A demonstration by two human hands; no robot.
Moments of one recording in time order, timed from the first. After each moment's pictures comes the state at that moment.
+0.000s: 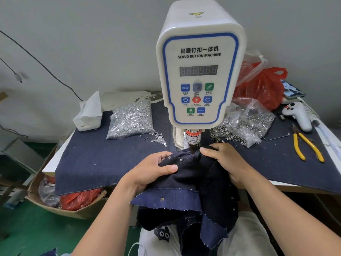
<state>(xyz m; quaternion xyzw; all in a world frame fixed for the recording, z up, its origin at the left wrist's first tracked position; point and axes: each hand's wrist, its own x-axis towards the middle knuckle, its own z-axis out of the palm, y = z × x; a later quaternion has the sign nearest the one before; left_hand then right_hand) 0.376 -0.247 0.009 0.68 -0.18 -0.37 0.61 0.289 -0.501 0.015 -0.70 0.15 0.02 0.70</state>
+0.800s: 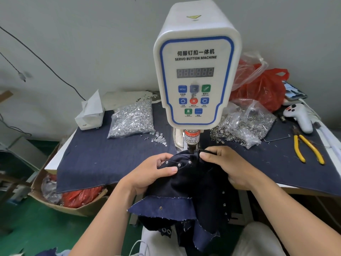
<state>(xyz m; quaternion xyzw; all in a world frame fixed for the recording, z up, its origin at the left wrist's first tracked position) 0.361 -0.245 0.017 0.64 -0.16 -0.39 0.64 0.275 -0.505 0.027 -0.71 0.08 0.08 0.70</state>
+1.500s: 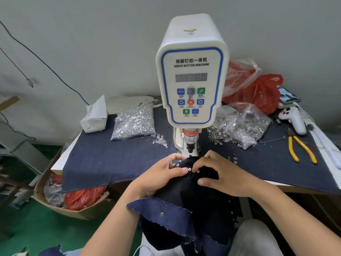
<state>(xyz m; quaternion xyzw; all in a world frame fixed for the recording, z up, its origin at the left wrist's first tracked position) 0.328 -0.266 0.042 0.66 -0.18 -0.38 0.62 0.239 -0.496 0.049 -0.92 -0.12 0.05 0.37</state>
